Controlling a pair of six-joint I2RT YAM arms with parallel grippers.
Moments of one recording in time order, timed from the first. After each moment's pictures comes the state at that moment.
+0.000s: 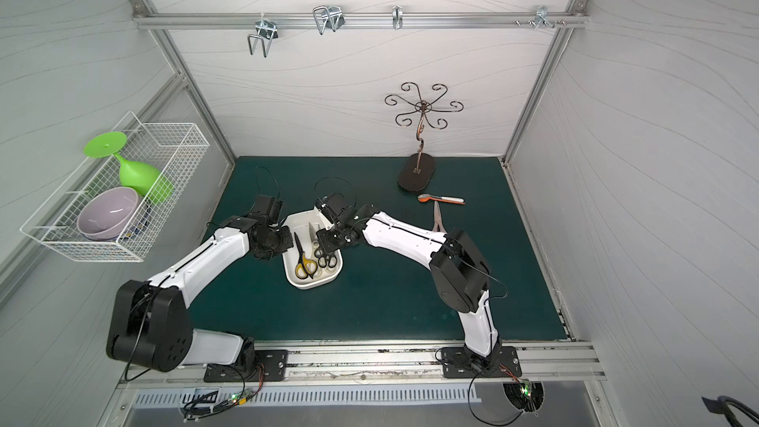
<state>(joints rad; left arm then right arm) -0.19 1.35 0.92 -0.76 -0.09 -0.53 1.01 1.98 1.64 -0.57 -0.17 0.37</state>
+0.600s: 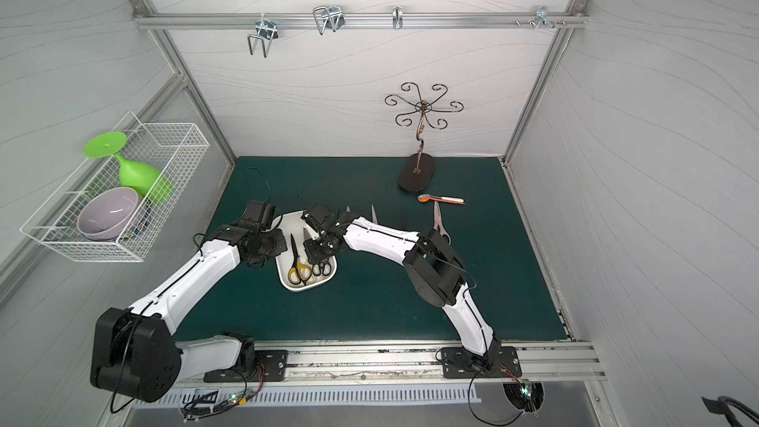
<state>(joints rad) -0.19 1.25 0.88 -0.78 -0.14 -0.57 1.06 2.16 1.76 -0.60 -0.22 0.41</state>
